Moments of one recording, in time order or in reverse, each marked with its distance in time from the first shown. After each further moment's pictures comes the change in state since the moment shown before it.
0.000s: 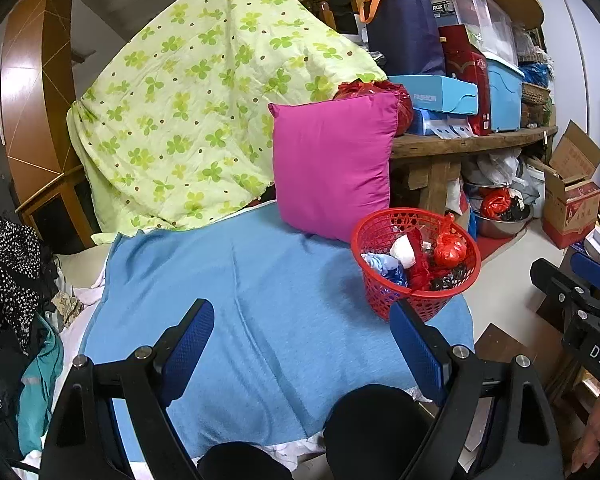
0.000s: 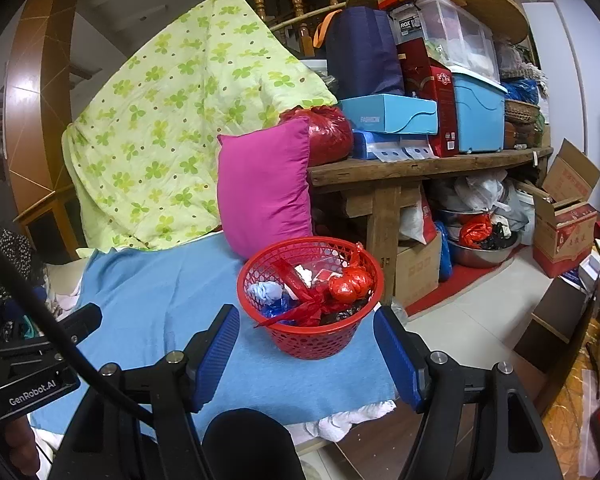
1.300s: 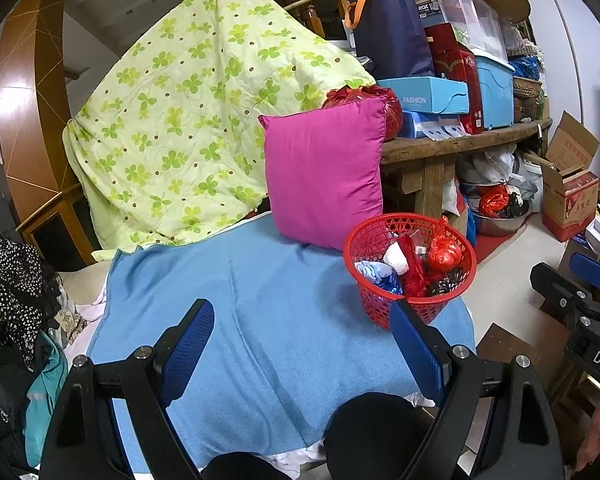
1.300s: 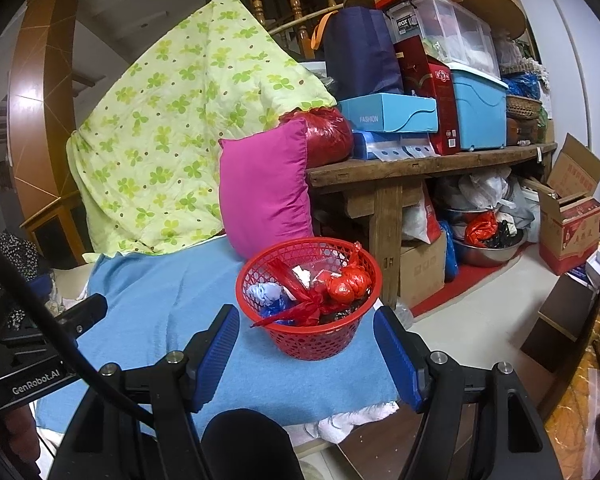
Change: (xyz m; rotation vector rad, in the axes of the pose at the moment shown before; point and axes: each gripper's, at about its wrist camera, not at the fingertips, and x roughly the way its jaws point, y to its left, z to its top) left arm -0.001 -0.017 0.008 0.047 -0.031 0.006; right arm 0.000 -0.014 -0.006 0.020 -0.012 0.029
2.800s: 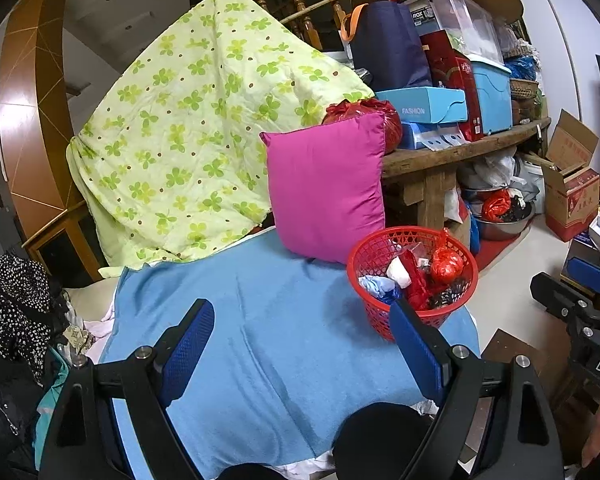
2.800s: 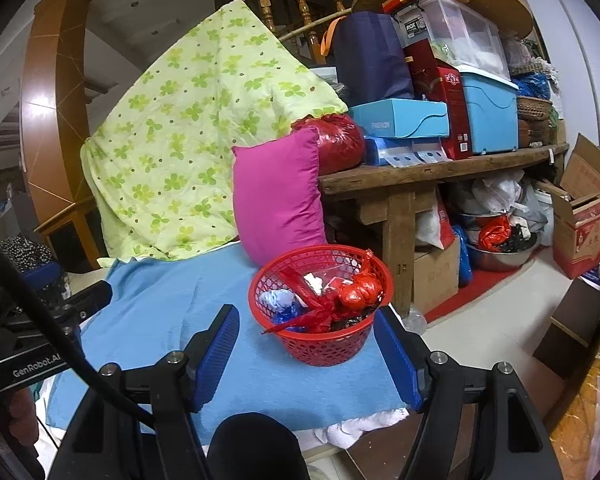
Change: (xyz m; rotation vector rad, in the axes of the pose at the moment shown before) left arm -0.010 0.003 0.010 0.032 -0.045 0.015; right arm -0.006 -0.004 0.005 -0.003 -0.023 0.059
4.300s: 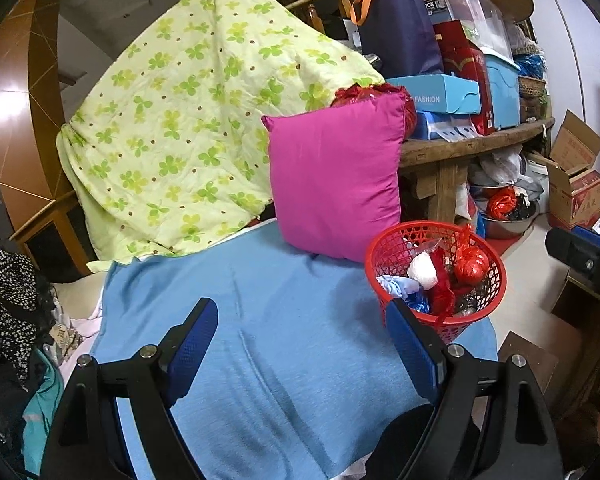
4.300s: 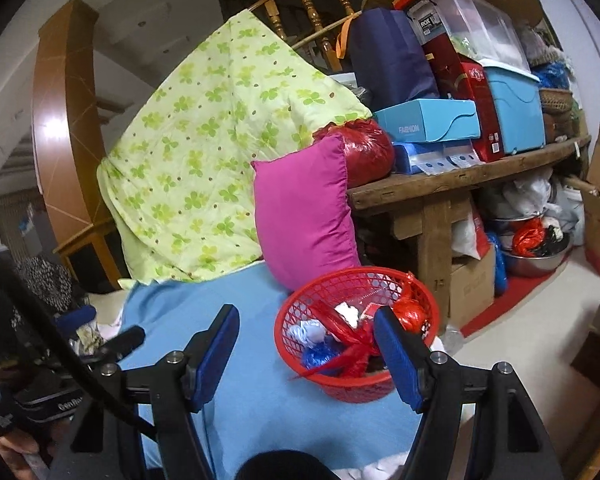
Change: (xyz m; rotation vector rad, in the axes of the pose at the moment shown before) left arm 0.058 0.026 -0.002 -0.011 0.019 -0.018; right arm 0.053 0.009 0.020 0.032 -0.046 0.107
